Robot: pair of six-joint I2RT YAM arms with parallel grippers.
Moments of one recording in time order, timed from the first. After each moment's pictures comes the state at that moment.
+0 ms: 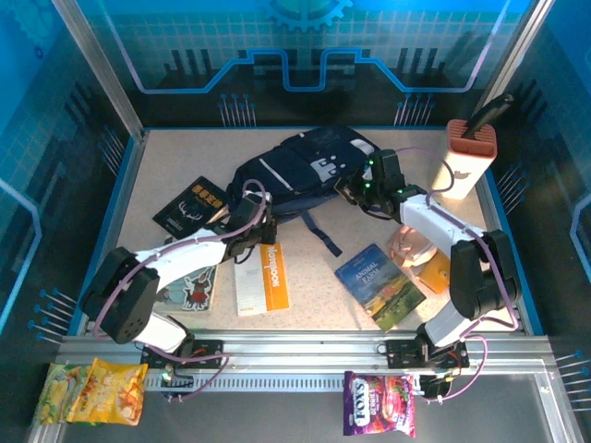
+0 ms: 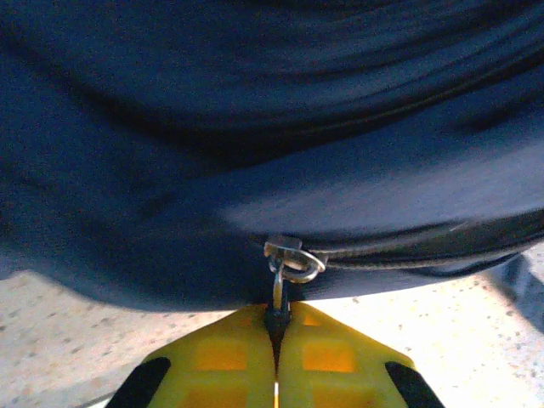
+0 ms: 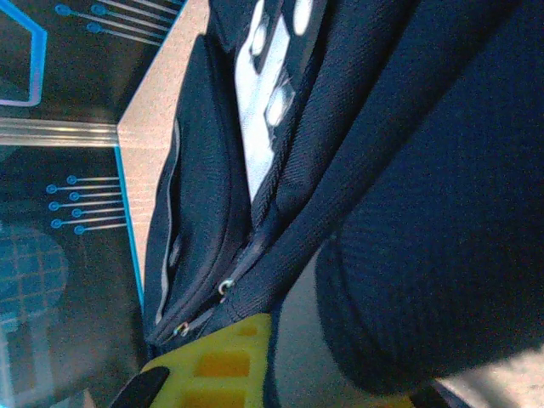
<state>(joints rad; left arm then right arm) -0.54 1.46 0.80 -0.18 -0.13 -0.46 0.30 1.61 1.09 -0.17 -0.35 0.99</state>
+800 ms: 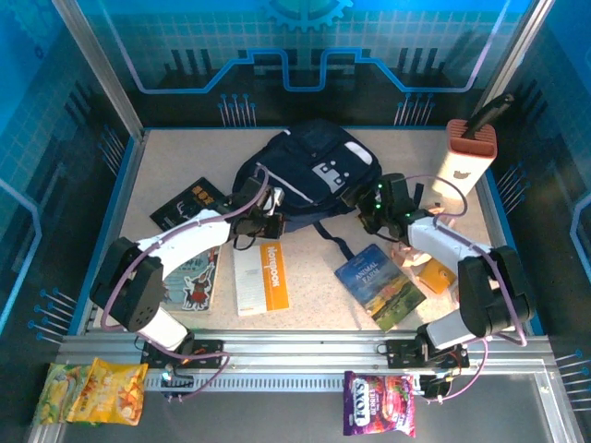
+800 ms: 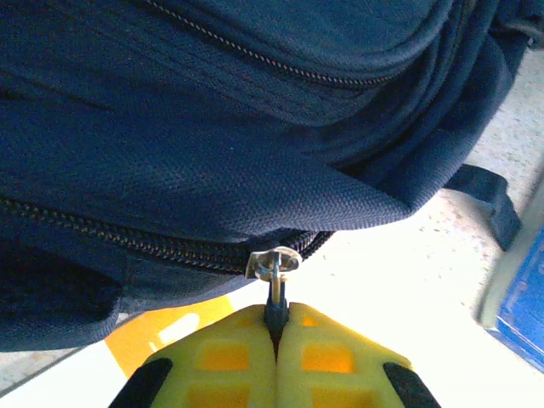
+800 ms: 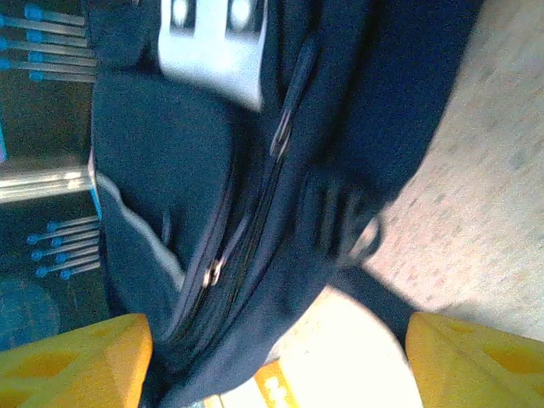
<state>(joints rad) -0.52 1.58 1.08 -0.49 0.17 -0.37 0.36 1.48 0.82 -0.04 -0.27 1.23</state>
